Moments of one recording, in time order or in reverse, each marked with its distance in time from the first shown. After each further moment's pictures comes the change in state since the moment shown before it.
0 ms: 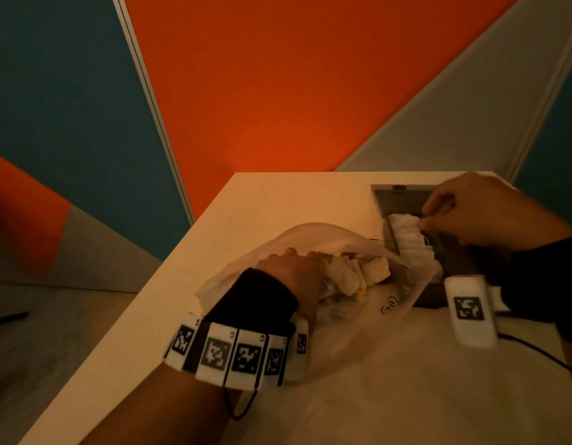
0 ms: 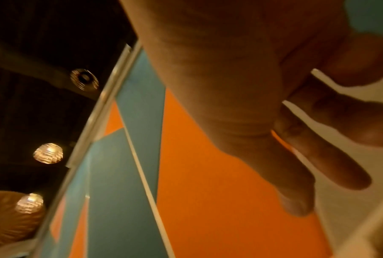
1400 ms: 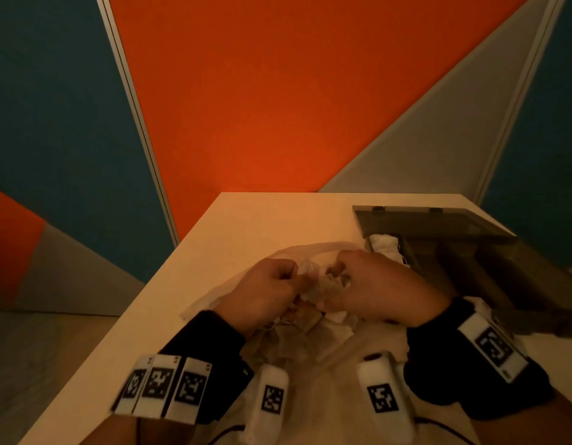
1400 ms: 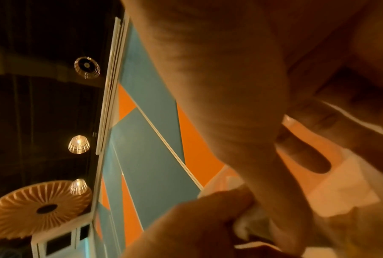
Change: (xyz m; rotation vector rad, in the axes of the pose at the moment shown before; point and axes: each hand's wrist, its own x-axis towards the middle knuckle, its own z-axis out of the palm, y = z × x) left_hand -0.019 -0.019 0.015 -1.196 0.326 0.295; right_hand -0.041 -0.058 0.060 -0.032 -0.216 -0.204
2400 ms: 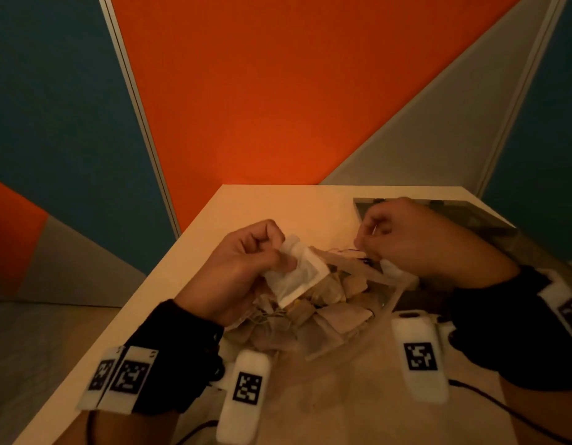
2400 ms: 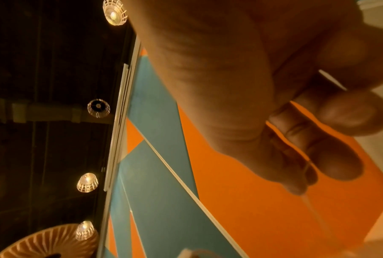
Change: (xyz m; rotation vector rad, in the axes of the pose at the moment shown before) left_hand -0.037 0.035 -0.024 -0.543 -0.056 0.180; right_hand -0.019 0.003 -0.049 0.207 0.219 0.026
